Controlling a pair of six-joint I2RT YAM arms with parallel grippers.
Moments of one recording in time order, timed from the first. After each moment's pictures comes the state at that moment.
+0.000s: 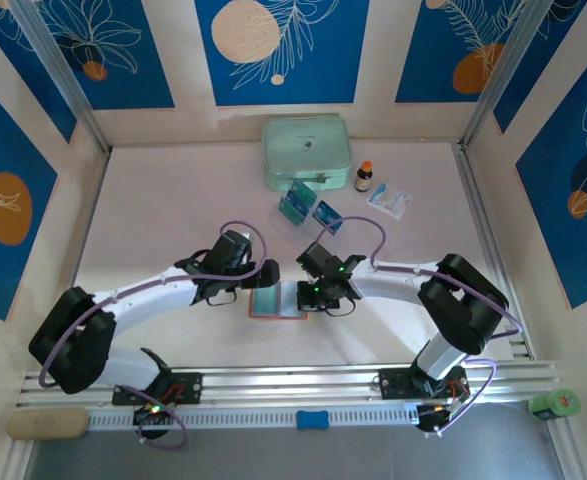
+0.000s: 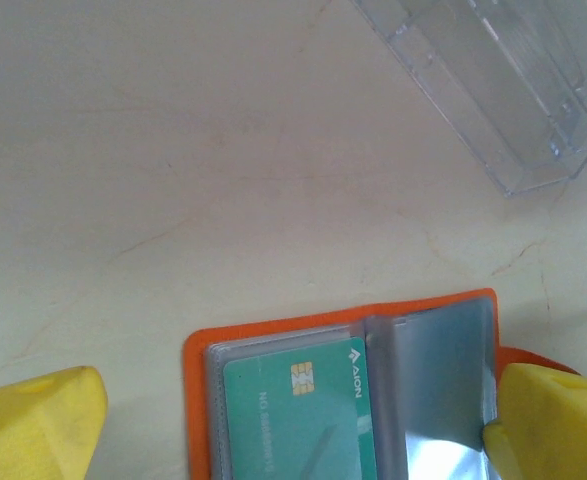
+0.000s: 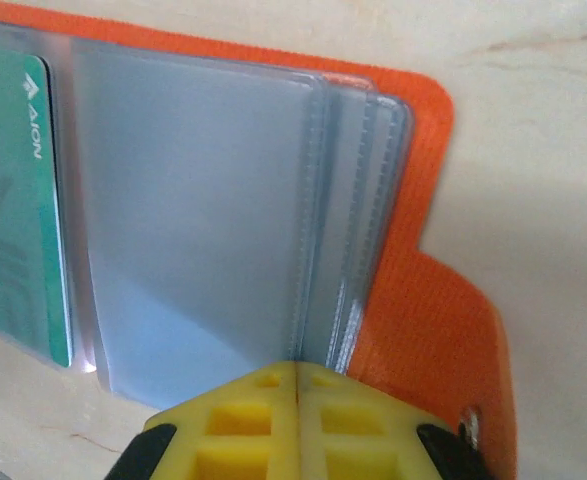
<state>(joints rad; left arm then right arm) -0.69 1.37 0.70 -0.25 0.04 -0.68 0.84 1.61 0.80 -0.38 -0.22 0.77</state>
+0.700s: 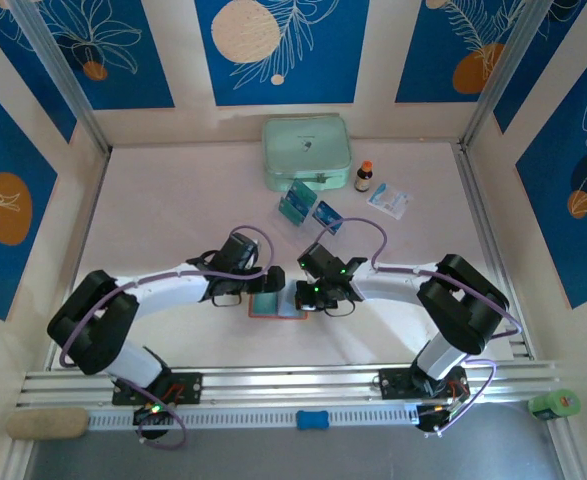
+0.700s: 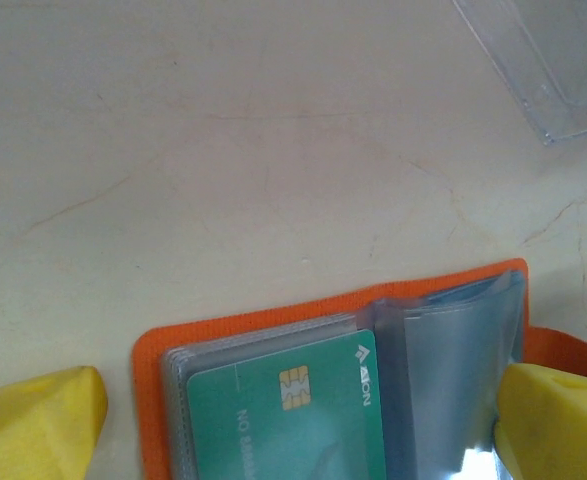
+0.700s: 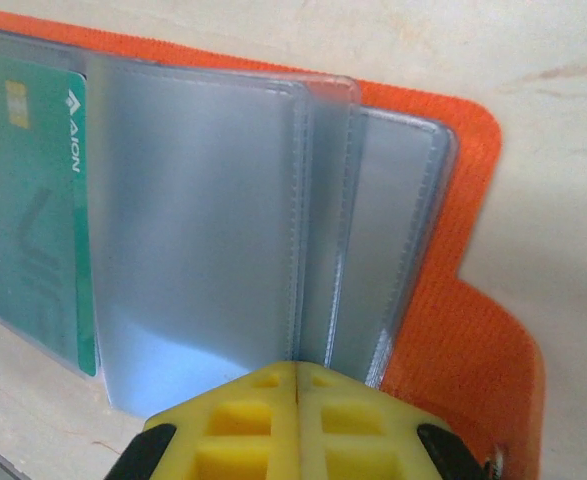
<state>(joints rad) -0.69 1.50 0.70 -0.19 0.13 -0.68 0.84 1.61 0.77 -0.31 -0.24 0.78</state>
